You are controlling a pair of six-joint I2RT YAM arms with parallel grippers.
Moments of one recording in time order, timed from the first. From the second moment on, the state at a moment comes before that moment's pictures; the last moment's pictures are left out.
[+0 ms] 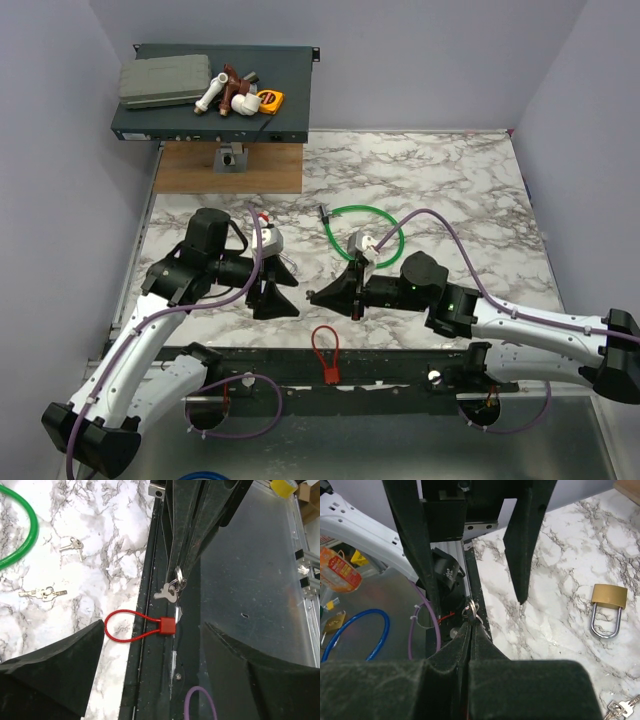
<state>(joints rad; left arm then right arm) -0.42 0.84 0.90 -0.75 1.11 0.25 1.14 1.03 0.68 0.31 -0.29 0.24</state>
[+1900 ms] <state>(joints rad) -0.53 0.60 0.74 -0.45 0.97 0.28 1.12 1.06 0.65 0.53 -0.33 0.42</state>
